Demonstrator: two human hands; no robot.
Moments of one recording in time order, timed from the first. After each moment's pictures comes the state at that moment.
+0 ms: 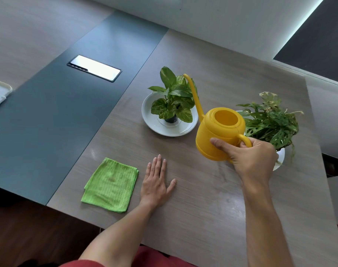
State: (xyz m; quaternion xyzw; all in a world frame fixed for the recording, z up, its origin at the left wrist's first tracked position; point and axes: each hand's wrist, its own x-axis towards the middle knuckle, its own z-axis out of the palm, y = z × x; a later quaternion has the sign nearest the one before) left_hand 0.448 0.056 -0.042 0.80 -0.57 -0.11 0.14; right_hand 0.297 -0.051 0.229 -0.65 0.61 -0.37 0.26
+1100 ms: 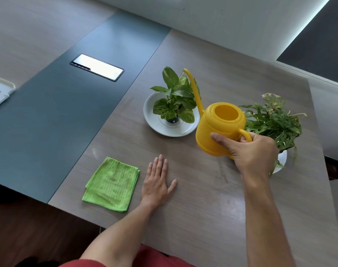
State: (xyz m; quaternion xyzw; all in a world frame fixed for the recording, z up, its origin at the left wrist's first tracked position) left_hand 0.447 0.055 -0.043 0.80 -0.57 -0.11 0.15; right_hand 0.309 -0.058 0.239 -0.65 0.64 -0.35 0.24
